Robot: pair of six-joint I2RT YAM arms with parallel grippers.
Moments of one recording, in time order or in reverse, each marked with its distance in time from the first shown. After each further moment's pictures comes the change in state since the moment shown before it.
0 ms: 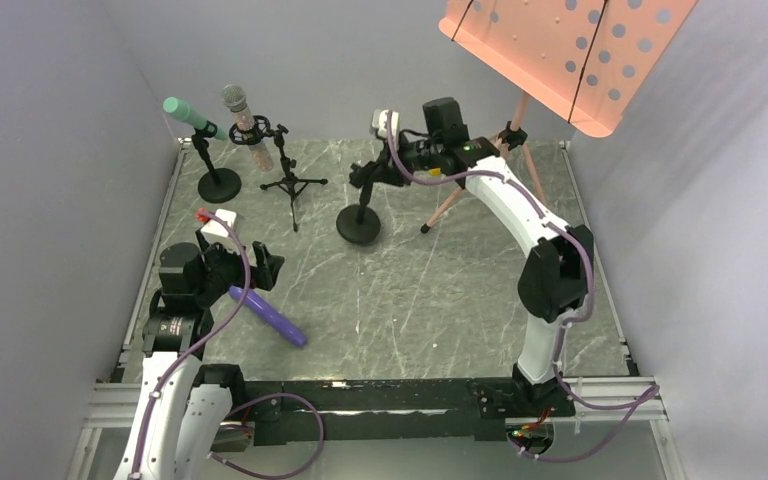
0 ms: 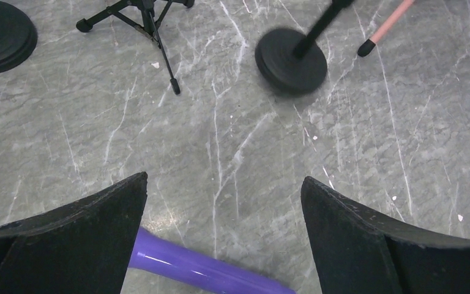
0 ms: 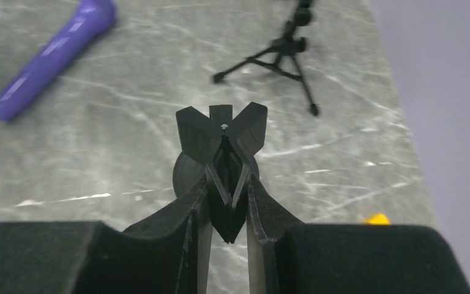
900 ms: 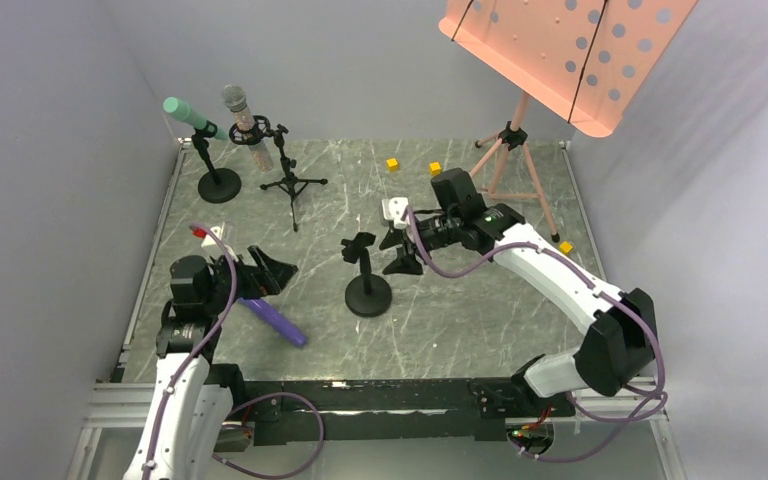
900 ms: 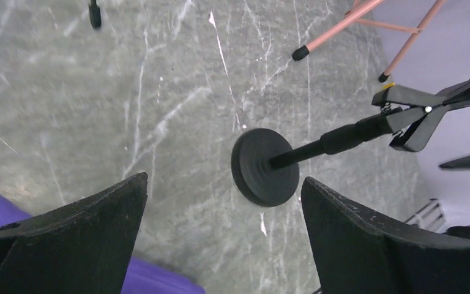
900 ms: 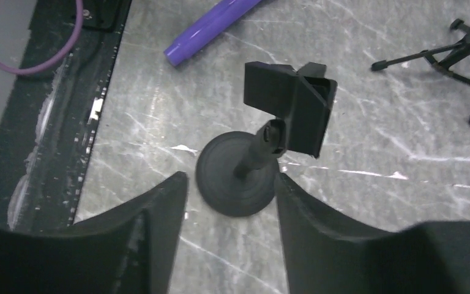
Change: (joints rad) left arm 0.050 -0.016 -0.173 0.148 0.157 -0.398; right arm 0.169 -0.487 -0.627 -0.047 -0.081 -0.121
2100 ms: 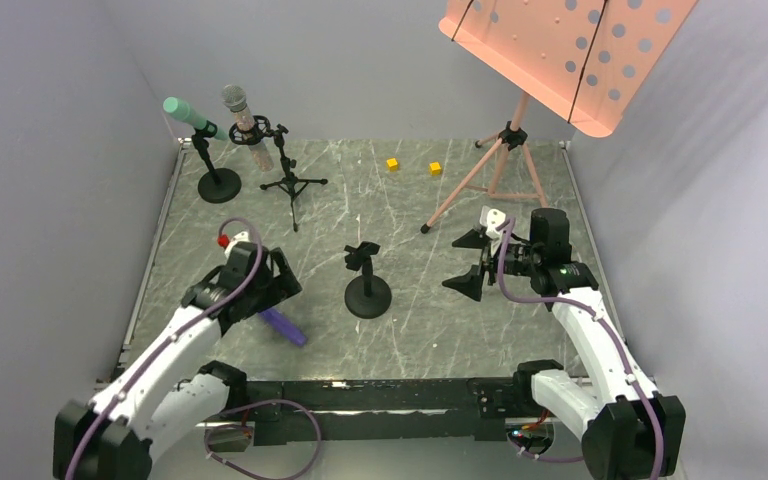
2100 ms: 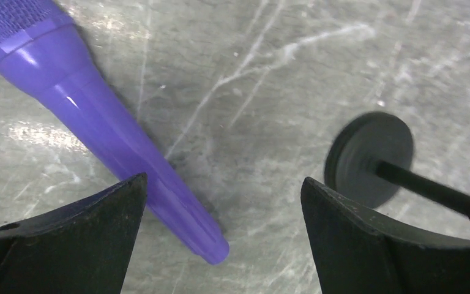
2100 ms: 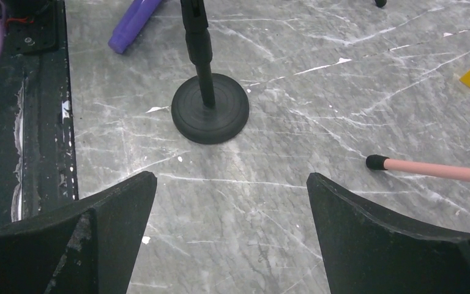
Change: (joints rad) left arm -0.402 0.252 0.127 -0.377 -0.662 -0.340; right arm -0.504 -0.467 -0.490 0.157 -0.188 0.157
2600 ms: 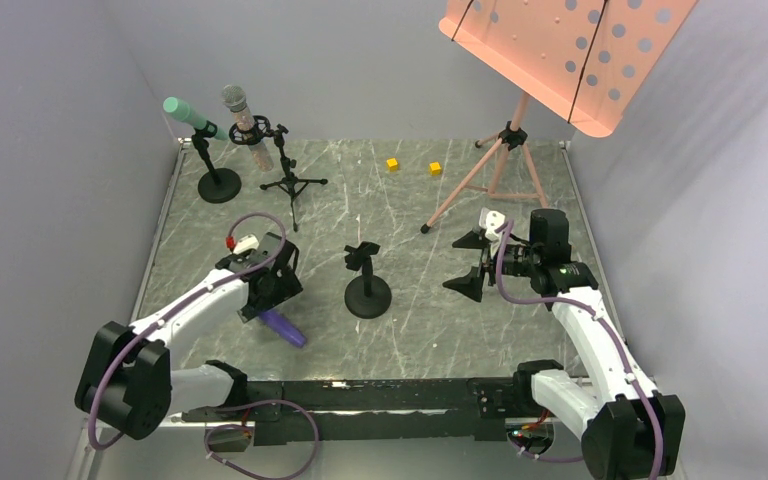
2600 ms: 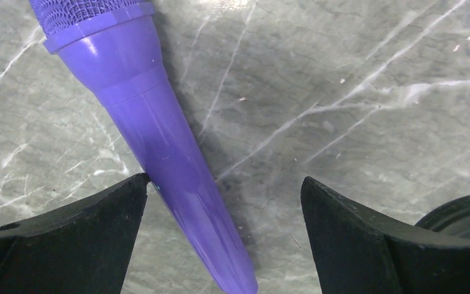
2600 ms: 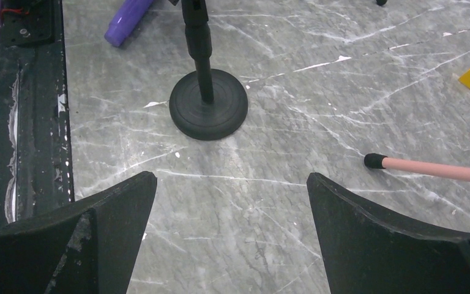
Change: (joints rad) left arm -0.077 0.399 0.125 -0.105 -0.247 -0.171; right arm -0.003 0.002 0.000 -0.019 0.001 -0.041
